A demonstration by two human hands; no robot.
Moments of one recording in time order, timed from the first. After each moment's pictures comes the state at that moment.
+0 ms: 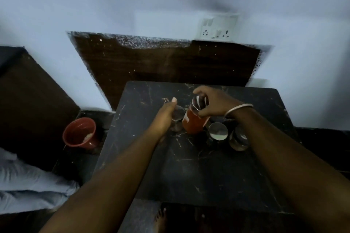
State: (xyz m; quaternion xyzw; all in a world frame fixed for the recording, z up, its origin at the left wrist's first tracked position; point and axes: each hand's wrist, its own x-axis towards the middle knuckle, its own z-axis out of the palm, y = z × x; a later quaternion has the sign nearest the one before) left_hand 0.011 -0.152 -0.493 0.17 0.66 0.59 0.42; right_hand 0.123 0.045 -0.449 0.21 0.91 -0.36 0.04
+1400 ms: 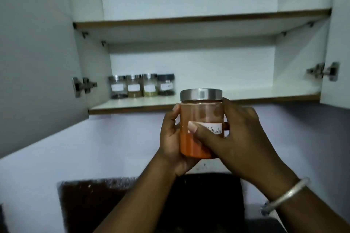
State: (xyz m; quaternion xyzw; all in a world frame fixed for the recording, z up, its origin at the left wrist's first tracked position) left_hand 0.031 -0.046 -0.130 0.51 0.18 0.63 0.55; right_hand 0.194 -0.019 -0.104 0.21 0.83 -0.15 -0.50
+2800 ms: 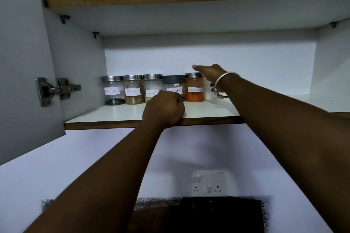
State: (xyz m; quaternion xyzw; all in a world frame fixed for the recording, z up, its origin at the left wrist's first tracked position) left_hand -0.154 0.089 -0.066 0.53 0.74 0.32 -0.25; right_hand -0.069 0.286 0.018 0.28 0.76 -0.44 -0.38
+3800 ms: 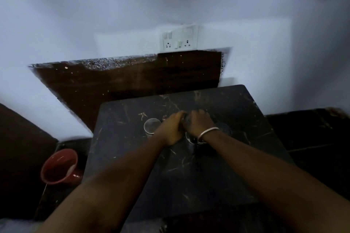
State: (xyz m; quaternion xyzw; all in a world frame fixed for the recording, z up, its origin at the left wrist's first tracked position) left_hand 0.045 -0.074 -0.517 0.58 0.74 0.23 0.24; right_hand 0.168 0.035 -0.519 0.42 0.88 -0.24 0.00
